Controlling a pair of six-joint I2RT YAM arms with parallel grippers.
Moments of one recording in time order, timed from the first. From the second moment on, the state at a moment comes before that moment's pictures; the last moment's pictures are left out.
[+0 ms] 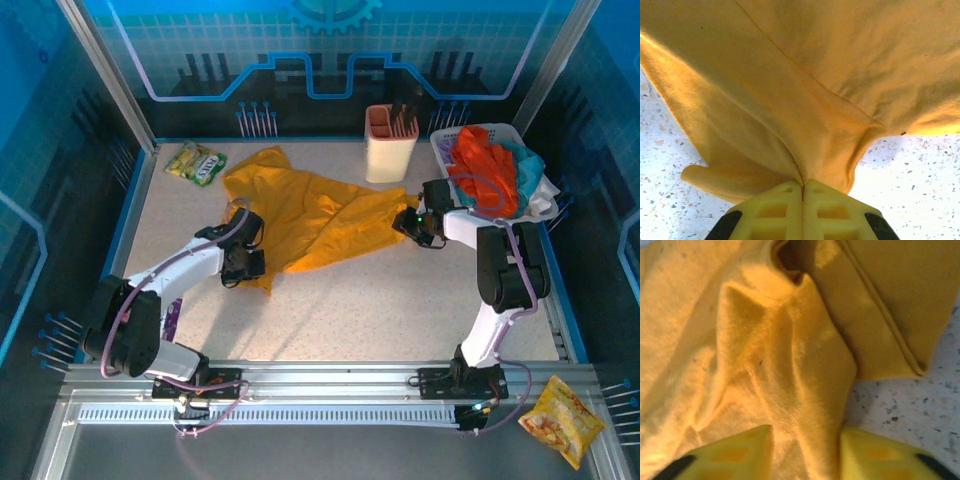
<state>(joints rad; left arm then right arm) -0.34 1.43 0.86 -0.73 -0.02 -0.57 0.11 1.83 1.04 -0.24 -0.27 0.60</state>
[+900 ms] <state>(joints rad) -0.29 1.30 1.01 -1.02 -0.06 -0.48 0.13 1.02 0.79 -0.94 -0.08 0.55</state>
